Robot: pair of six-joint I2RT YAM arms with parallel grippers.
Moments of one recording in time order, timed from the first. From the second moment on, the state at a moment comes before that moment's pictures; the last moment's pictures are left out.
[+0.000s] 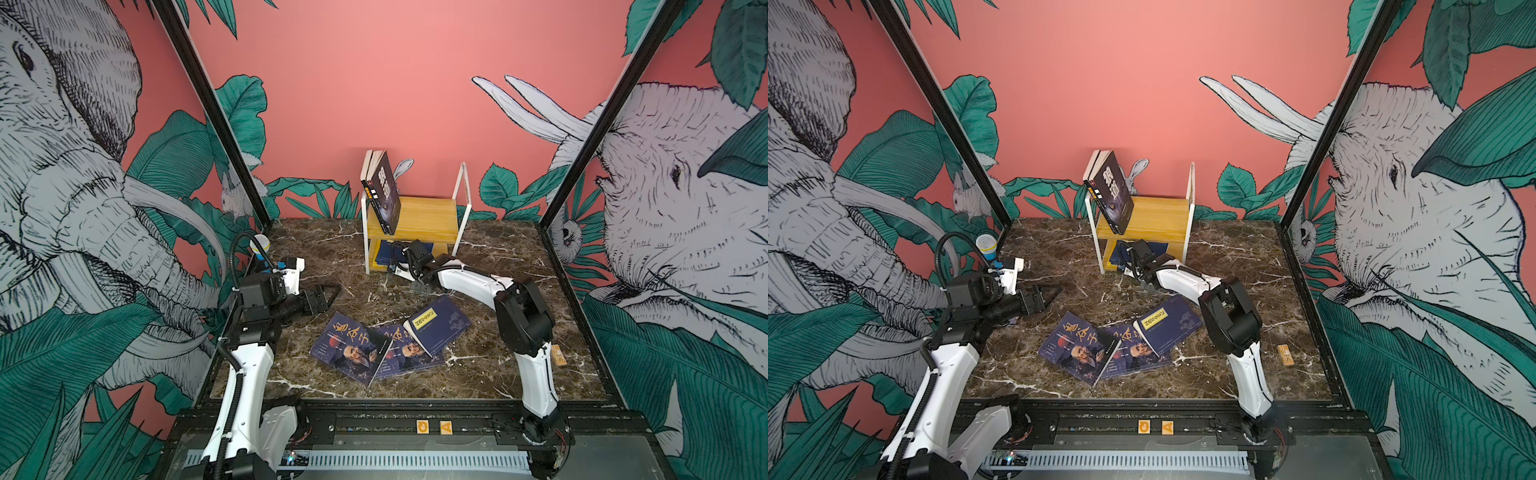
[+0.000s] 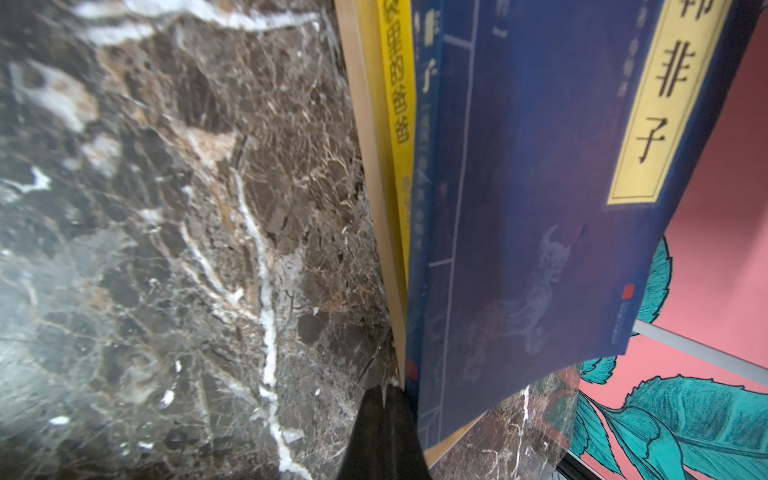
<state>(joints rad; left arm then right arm) 0.14 0.89 0.72 -0.42 0.83 -0.25 0.67 2.10 1.62 -0.56 0.36 -0.79</state>
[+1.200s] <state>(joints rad) 0.14 0.89 0.72 -0.43 0.82 -0.25 0.64 2.03 1.58 -0.58 0.26 -0.79</state>
